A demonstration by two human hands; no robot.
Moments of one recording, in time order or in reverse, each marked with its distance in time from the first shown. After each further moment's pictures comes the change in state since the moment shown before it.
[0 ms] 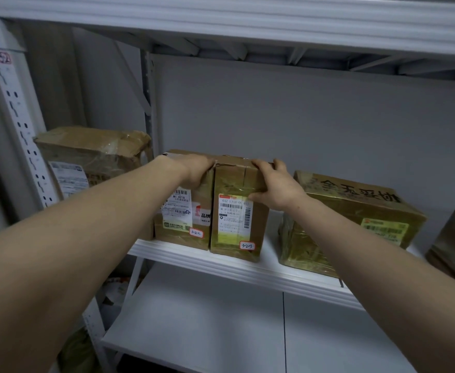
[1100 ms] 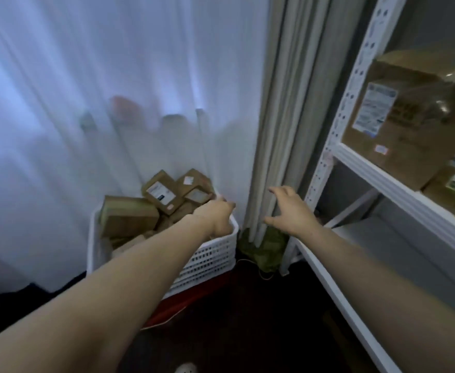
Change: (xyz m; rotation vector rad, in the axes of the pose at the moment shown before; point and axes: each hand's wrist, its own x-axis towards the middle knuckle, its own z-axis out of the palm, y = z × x) left_hand -0.462 -0.073 0.165 -0.271 -0.231 -1.053; right_hand -0.194 -0.277 0.230 0.116 -0.620 -0.873
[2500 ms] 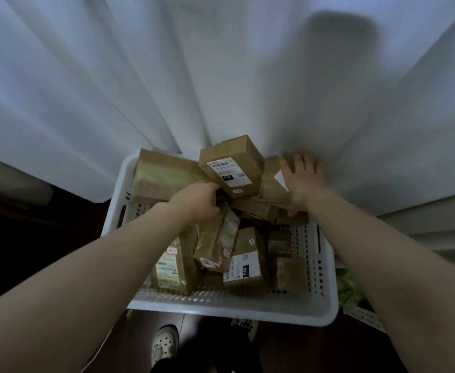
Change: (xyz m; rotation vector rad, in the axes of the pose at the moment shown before) left_hand 0.256 -0.385 0.059 -0.405 -0.207 -0.620; right_hand 0.555 -0.099 0.287 -0.712 -0.541 -0.388
